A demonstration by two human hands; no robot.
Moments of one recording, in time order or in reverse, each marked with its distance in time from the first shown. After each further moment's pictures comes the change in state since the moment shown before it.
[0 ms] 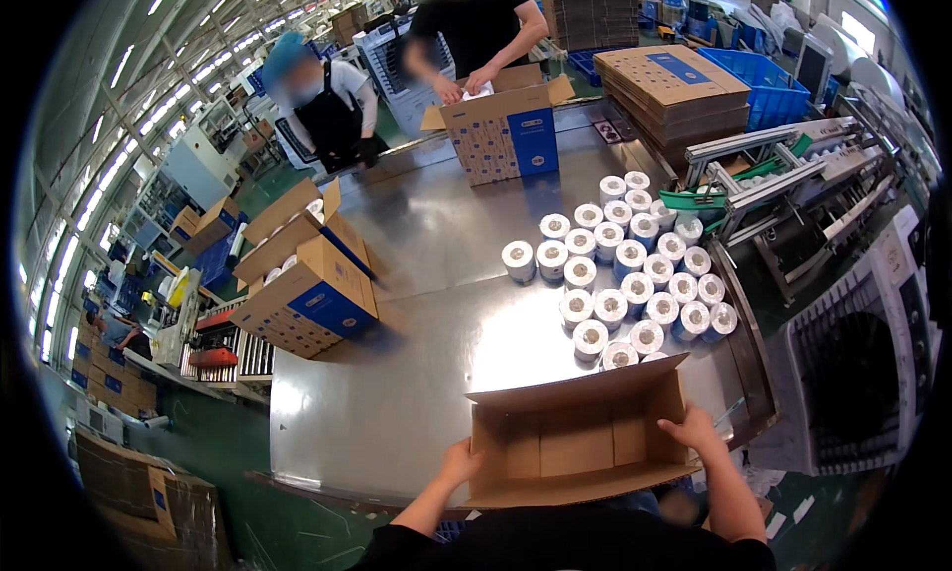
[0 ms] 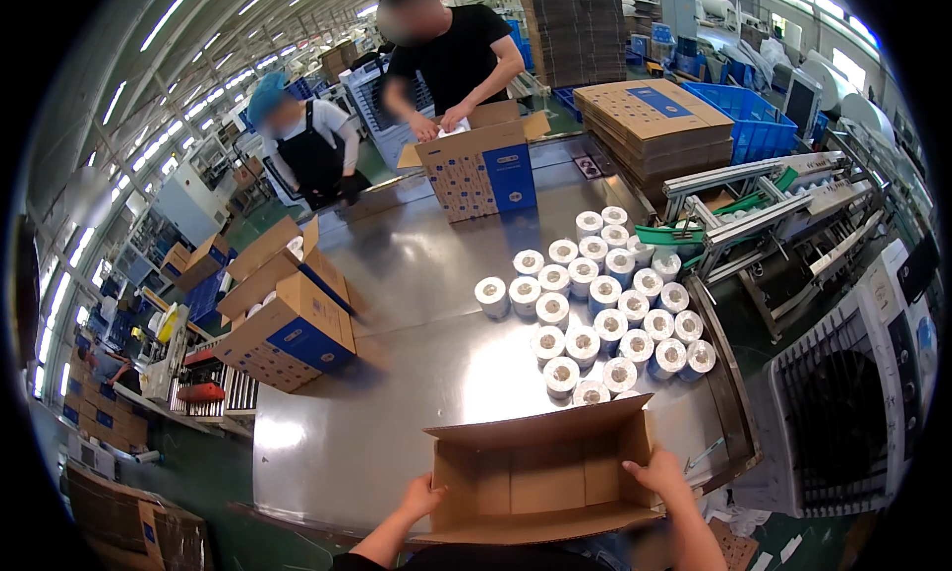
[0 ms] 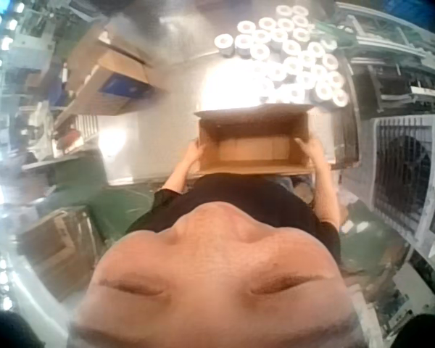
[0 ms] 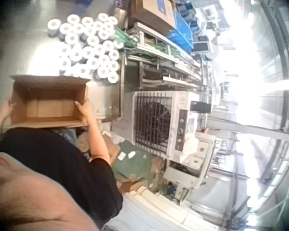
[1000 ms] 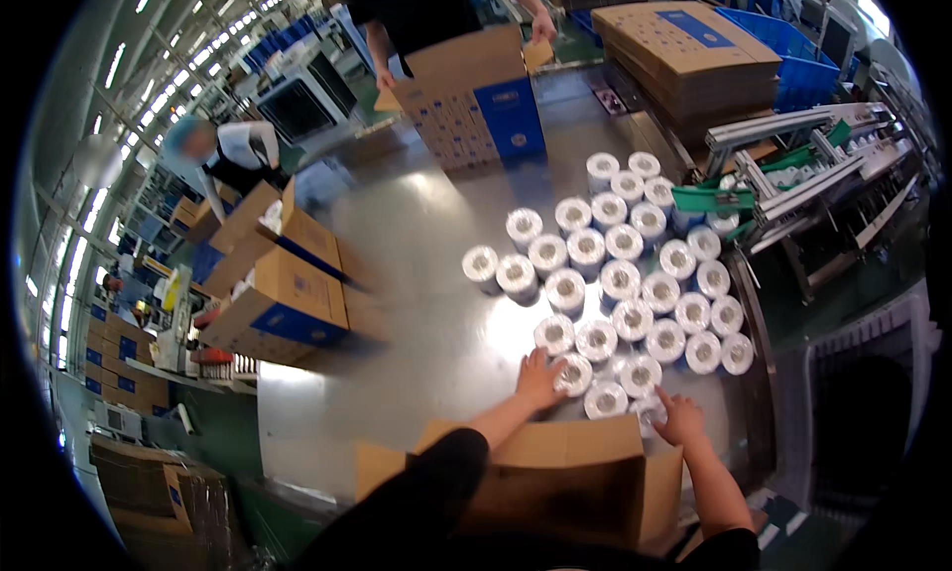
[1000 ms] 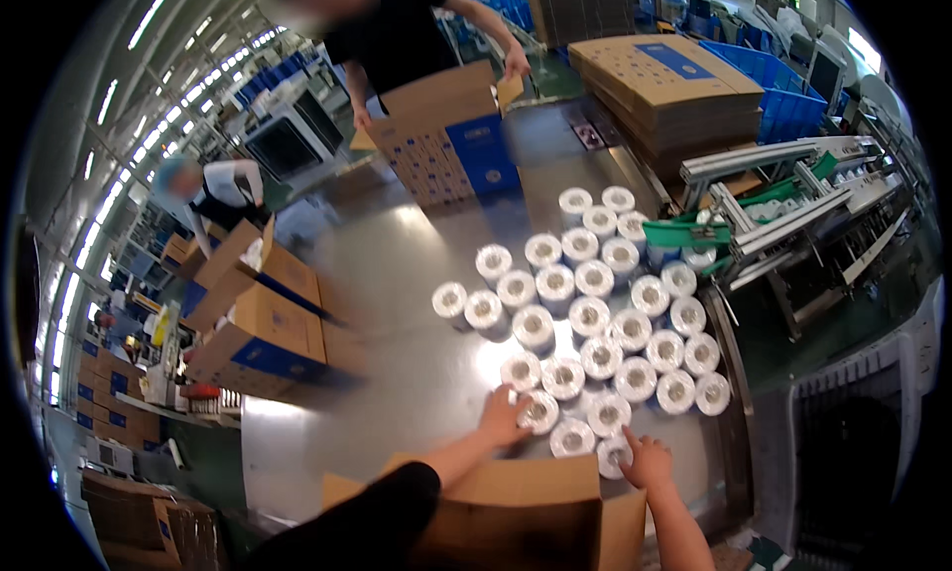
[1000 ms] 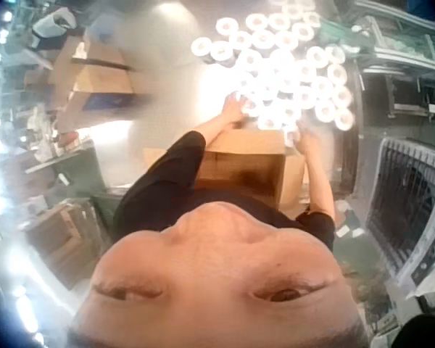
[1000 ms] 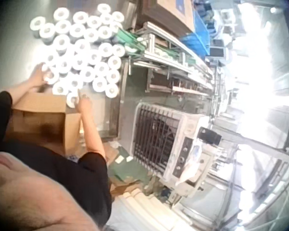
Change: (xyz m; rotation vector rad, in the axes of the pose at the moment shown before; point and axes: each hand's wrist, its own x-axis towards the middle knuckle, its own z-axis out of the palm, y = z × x) left_hand 0.310 0.158 0.137 0.699 0.058 0.580; right_hand 0.190 0.047 0.036 -0.406 0.005 -0.300
